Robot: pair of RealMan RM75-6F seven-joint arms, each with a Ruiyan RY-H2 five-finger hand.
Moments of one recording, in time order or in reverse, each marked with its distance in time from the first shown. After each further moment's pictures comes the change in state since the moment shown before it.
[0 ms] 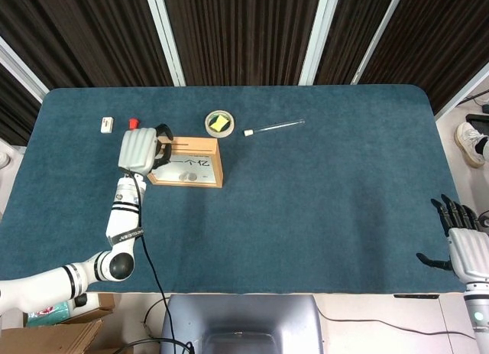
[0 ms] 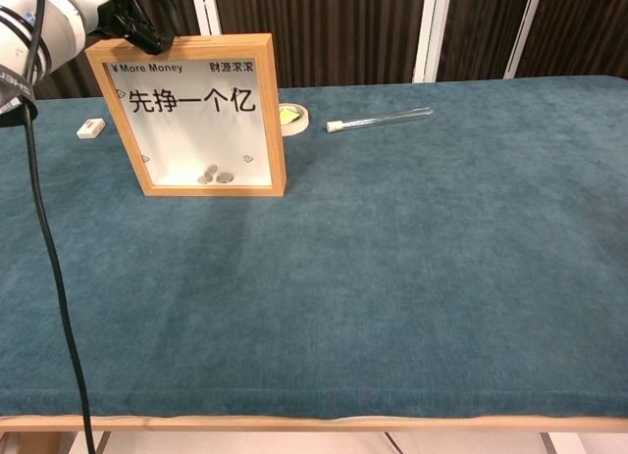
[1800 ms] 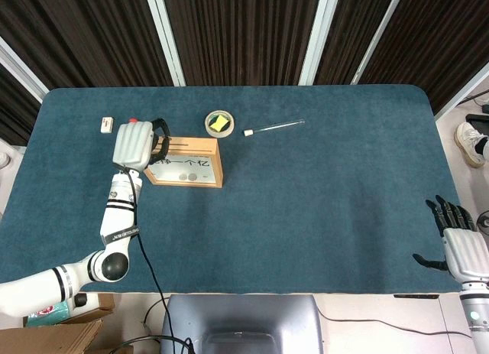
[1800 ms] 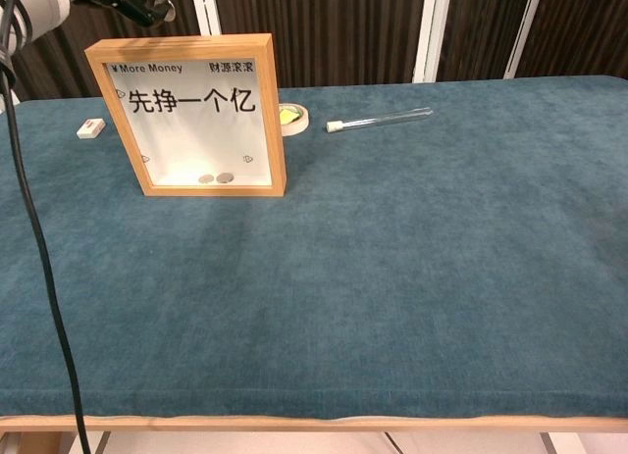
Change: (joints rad) left arm 0.035 0.035 -0.086 -0.078 0.015 -0.007 0.077; right arm 0.009 -0.006 -0.005 -0.002 -0.005 -0.011 -0.012
